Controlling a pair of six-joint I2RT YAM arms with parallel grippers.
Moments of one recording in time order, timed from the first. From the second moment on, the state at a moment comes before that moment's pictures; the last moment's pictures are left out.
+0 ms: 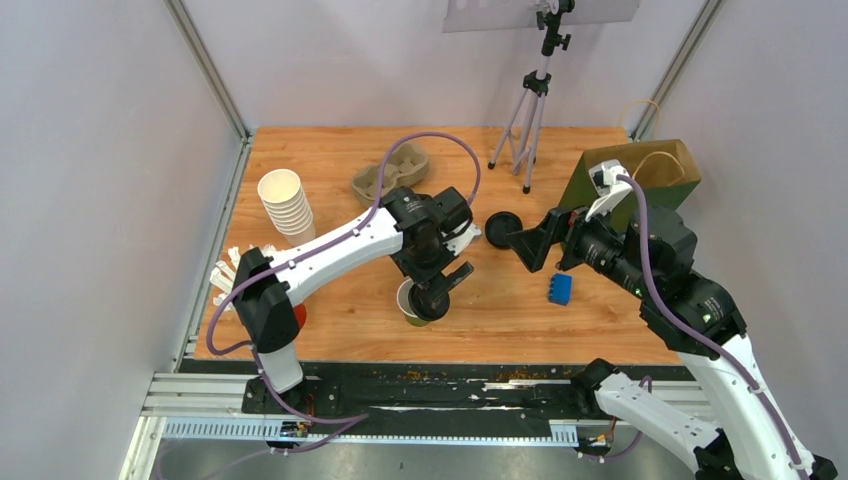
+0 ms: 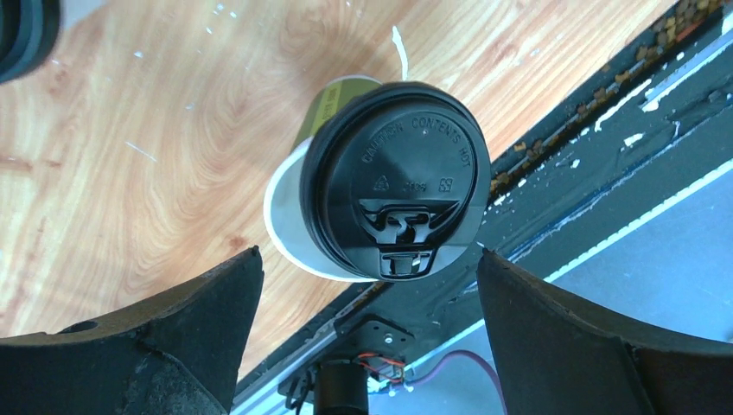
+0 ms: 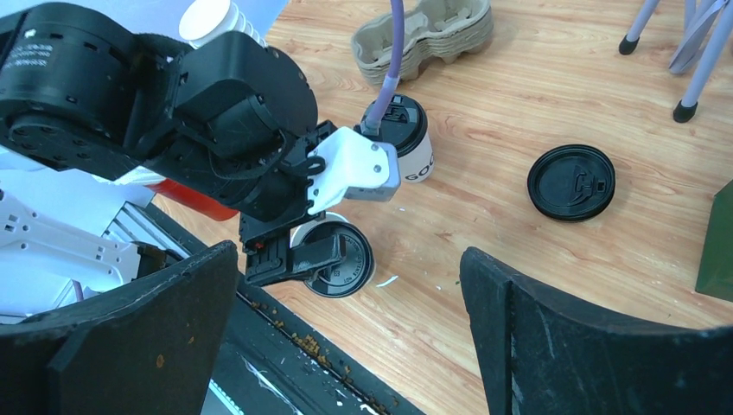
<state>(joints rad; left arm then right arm) -0.95 1.76 1.65 -1.25 0.07 -0.08 0.58 0.78 1.28 -0.75 -0.10 0.37</state>
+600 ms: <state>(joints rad) -0.67 1.31 1.39 -0.93 0.09 -0.19 0.60 0.90 1.10 -0.66 -0.34 0.50</state>
